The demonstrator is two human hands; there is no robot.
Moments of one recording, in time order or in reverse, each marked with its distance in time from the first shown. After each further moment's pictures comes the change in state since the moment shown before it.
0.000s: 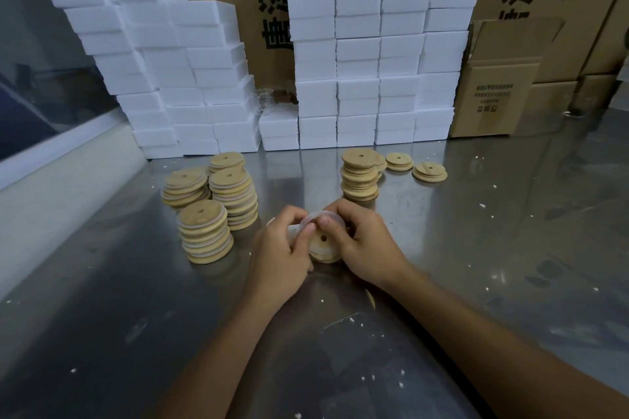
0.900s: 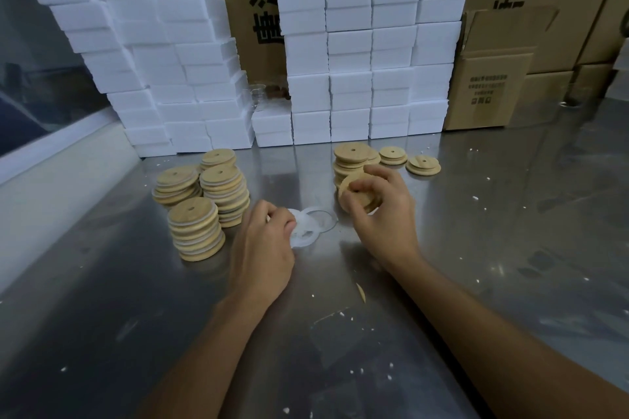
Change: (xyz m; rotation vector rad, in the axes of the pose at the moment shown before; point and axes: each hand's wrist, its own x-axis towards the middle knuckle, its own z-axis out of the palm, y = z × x) left_hand 0.002 0.005 -0.005 0.552 0.038 0.153; right_hand 0.007 0.009 -0.021 -0.172 0.455 0.078
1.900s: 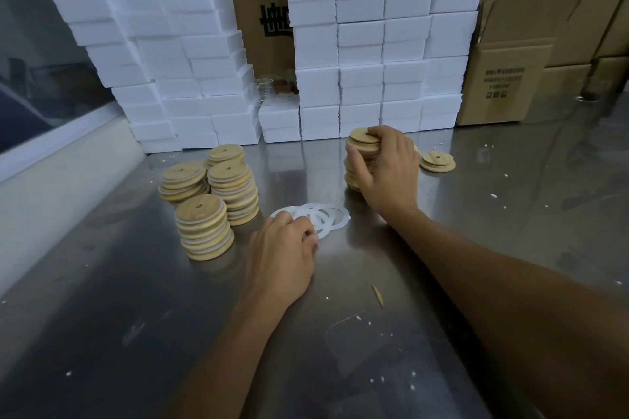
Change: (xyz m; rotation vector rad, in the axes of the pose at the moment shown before) left_hand -0.002 0.002 0.005 0.080 -0.155 -0.066; right_hand 0.060 0.031 0.035 -0.280 0.088 -0.178
